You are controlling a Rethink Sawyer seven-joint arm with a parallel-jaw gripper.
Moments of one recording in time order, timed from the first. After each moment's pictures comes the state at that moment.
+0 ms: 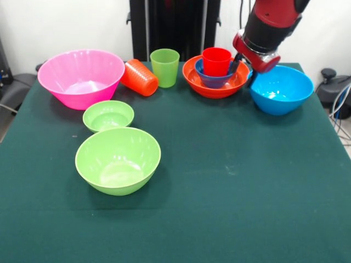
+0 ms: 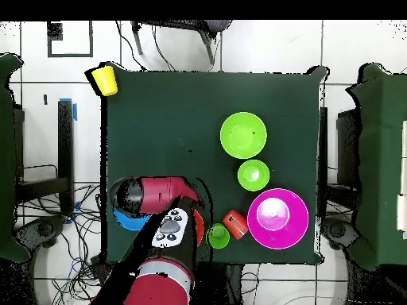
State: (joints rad) arm 0.16 -0.50 -0.18 1.73 0.03 0.63 2.73
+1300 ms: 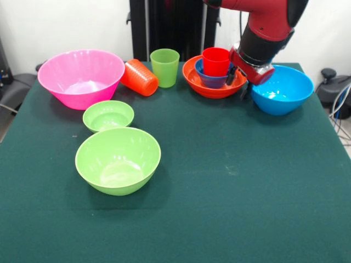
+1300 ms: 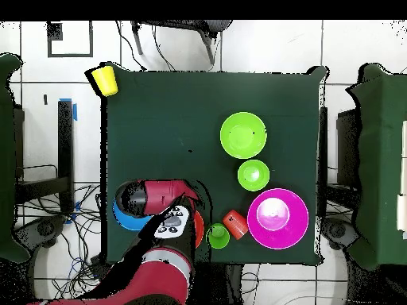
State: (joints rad) arm 0.16 -0.44 -0.18 1.73 0.03 0.51 2.73
